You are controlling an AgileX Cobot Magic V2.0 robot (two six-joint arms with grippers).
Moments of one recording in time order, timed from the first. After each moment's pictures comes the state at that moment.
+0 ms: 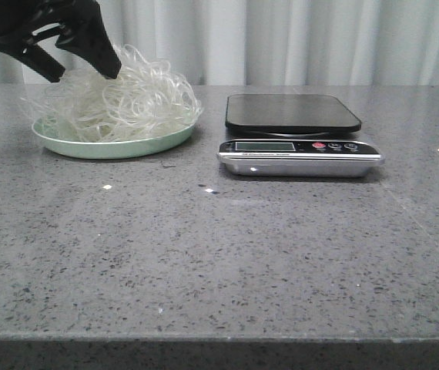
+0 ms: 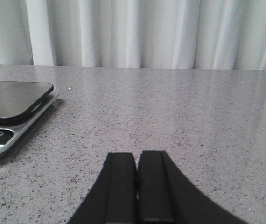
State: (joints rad) left arm -0.21 1.67 -1.31 -0.61 0.61 0.63; right arm -0.04 -0.01 0.03 0.11 0.05 -0.06
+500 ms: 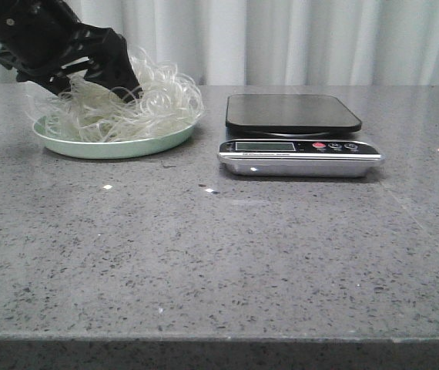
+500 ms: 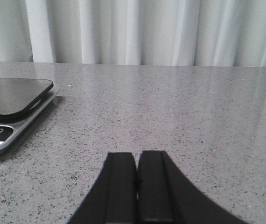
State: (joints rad) left arm -0.25 1.77 -1.32 -0.63 0.56 0.64; right arm -0.04 -0.01 0.03 0.11 0.06 -0.06
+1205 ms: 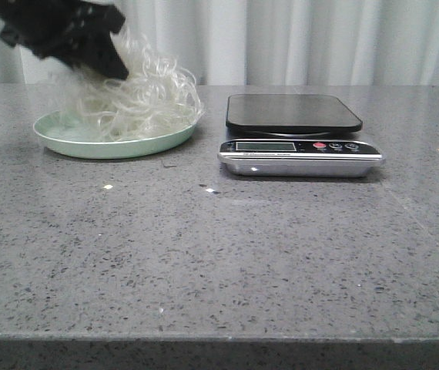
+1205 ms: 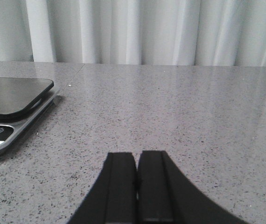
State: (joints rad) left arm -0.25 1.73 -1.40 -0.62 0.60 0.64; right arm -0.04 -0.01 0.03 0.11 0.06 -0.06
